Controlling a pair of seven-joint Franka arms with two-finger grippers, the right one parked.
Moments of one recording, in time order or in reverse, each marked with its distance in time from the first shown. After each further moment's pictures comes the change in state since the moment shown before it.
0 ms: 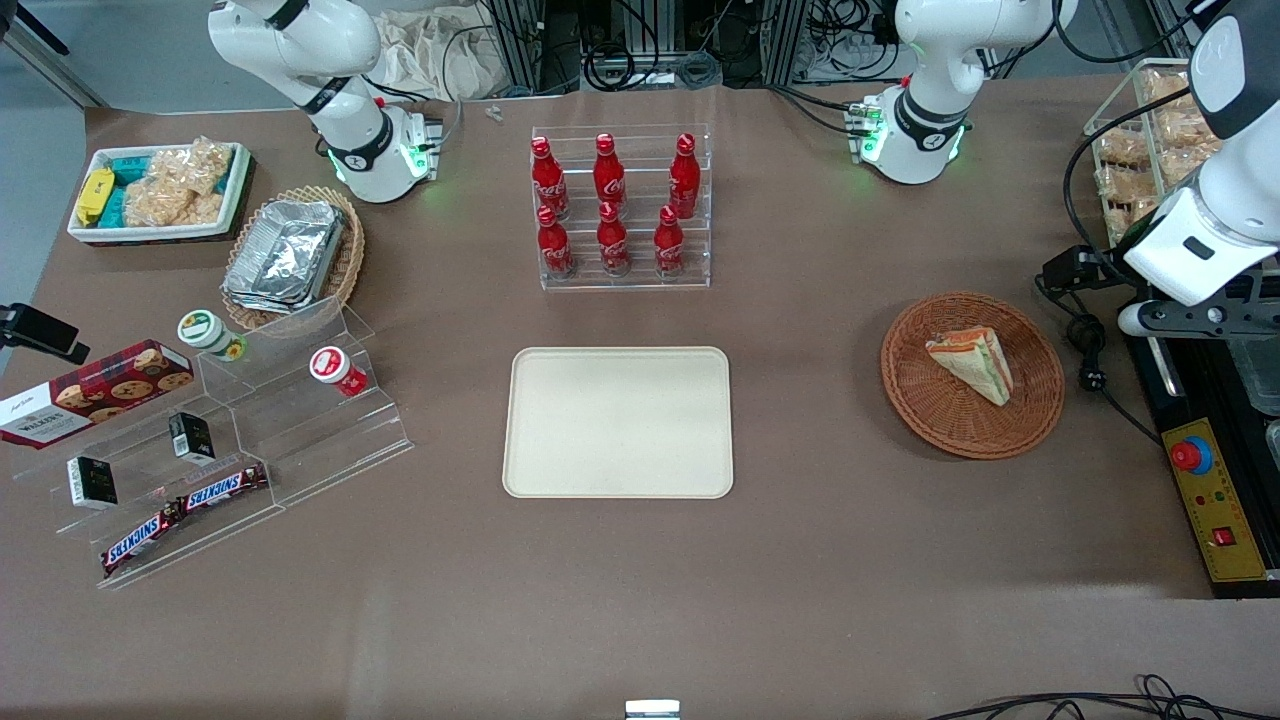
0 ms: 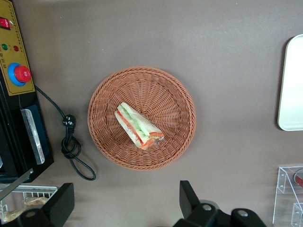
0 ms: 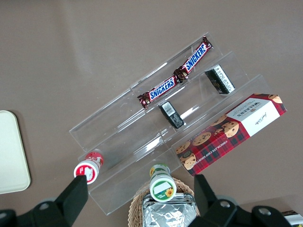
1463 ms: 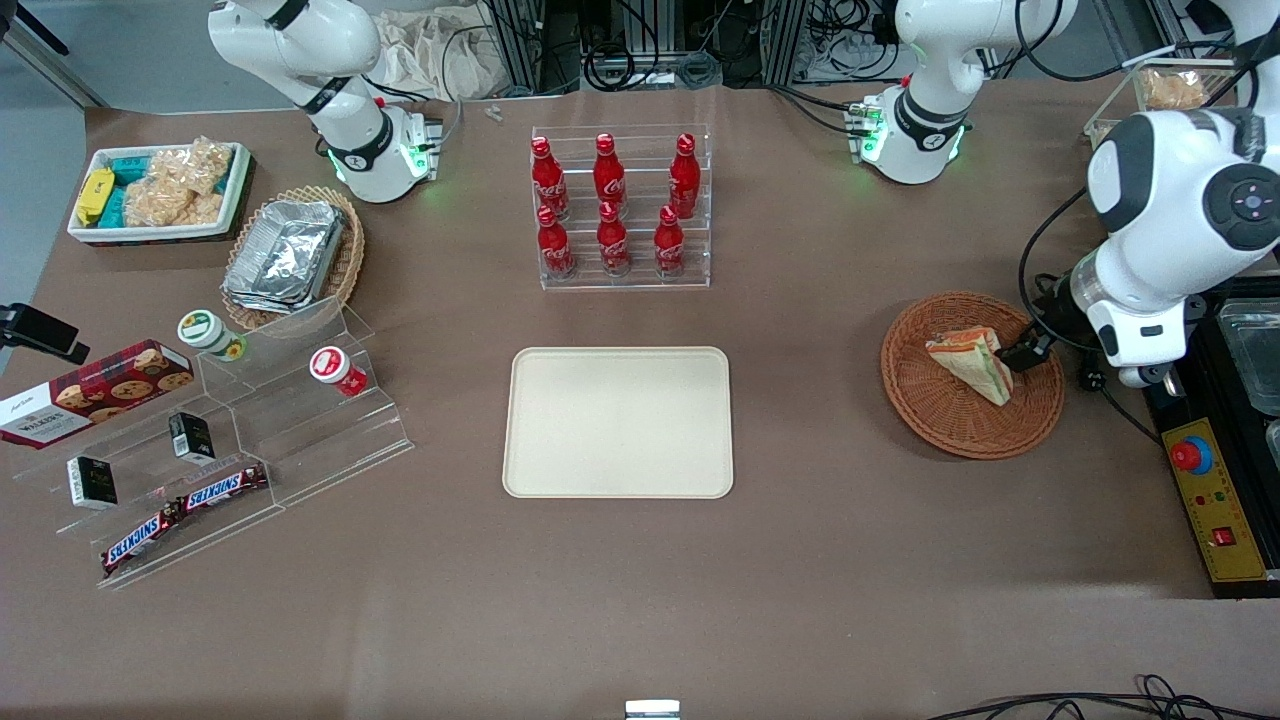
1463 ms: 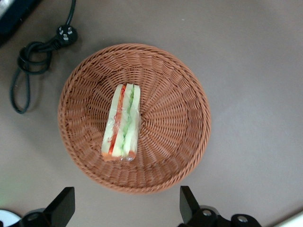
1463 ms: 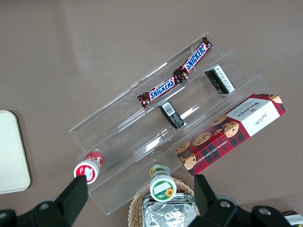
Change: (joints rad) arm 0.010 0.016 0.024 -0.406 0.000 0.422 -0.970
